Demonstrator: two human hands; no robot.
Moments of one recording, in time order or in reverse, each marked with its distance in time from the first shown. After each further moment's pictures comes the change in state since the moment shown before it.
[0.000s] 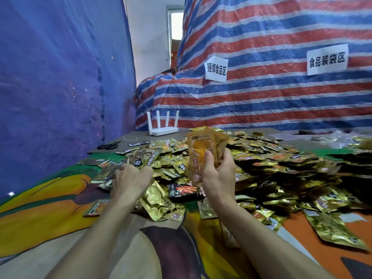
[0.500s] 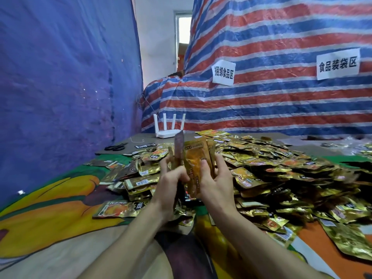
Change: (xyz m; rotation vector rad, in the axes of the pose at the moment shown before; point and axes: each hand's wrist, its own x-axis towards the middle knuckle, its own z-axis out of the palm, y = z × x) left_hand -0.039 0.018 0.025 -1.034 -0.494 0.168; right_hand -0.015 0.001 0.022 -0.062 -0.151 -0.011
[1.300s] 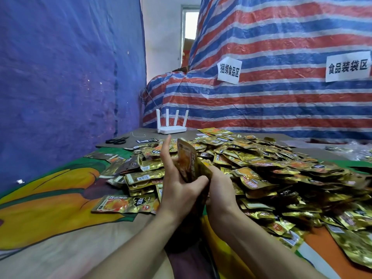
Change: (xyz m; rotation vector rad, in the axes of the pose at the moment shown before) left_hand -0.009 -0.014 0.015 0.172 0.048 0.502; right_hand -0.001 -0.005 0.002 0.311 -0.092 0.480
